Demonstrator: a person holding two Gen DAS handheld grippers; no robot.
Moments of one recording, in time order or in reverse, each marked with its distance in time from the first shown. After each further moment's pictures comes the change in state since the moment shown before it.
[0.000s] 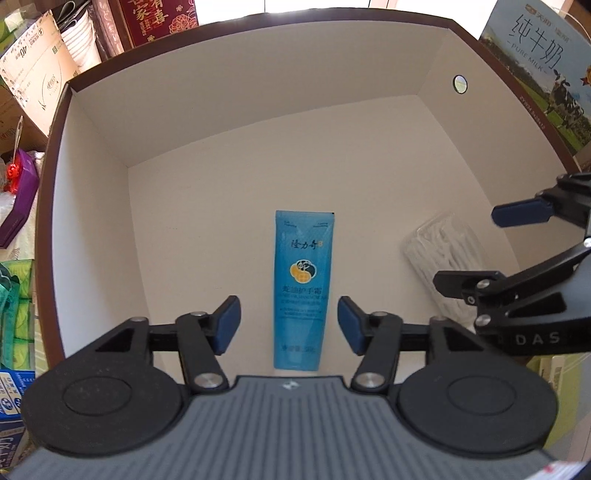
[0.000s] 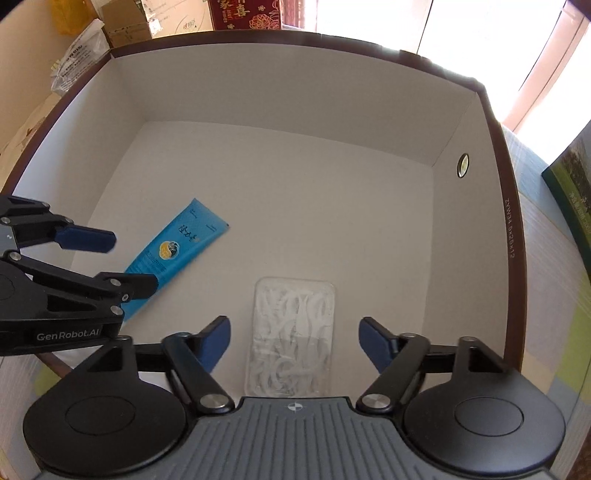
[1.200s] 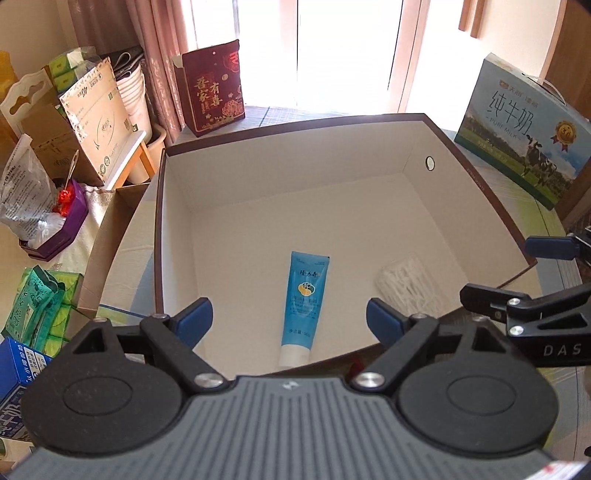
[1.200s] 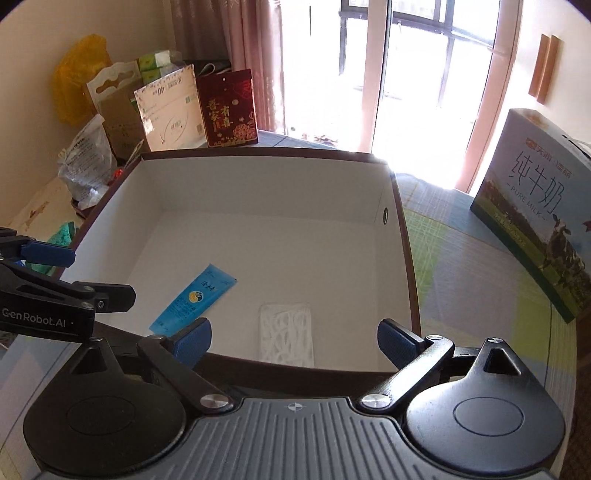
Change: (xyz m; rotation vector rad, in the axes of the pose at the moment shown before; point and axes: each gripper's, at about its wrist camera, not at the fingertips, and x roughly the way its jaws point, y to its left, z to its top) left arm -0.112 -0.017 -0.038 -0.081 -0.250 0.080; right arm -0.111 0.022 -0.065 0.121 -0.334 -0.035
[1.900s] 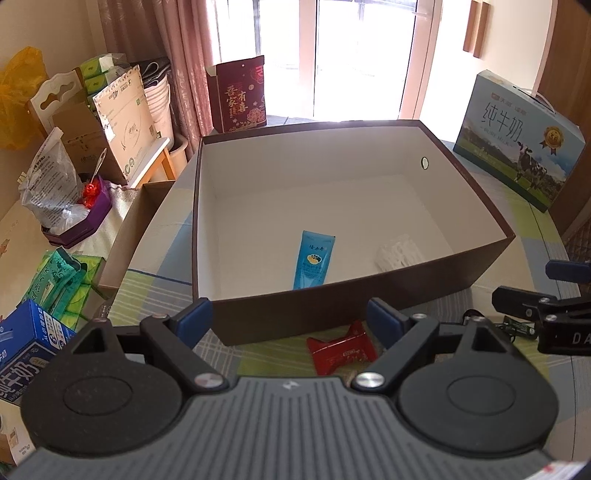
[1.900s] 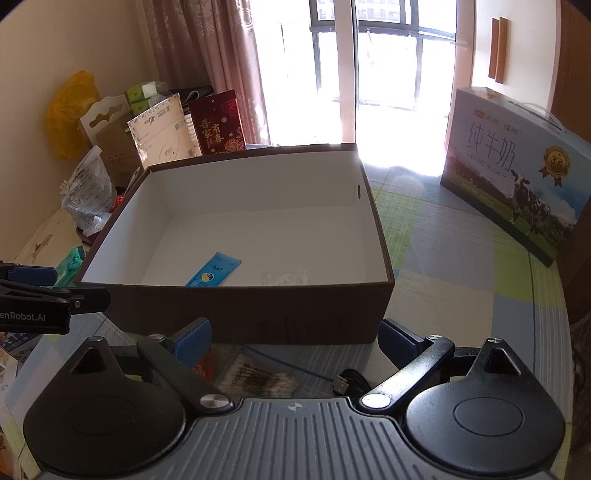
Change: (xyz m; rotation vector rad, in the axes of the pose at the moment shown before) left arm -0.054 -0.002 -0.057 -0.053 -0.074 0.040; right arm -0.057 -0.002 -0.056 0.115 -0.074 -0.002
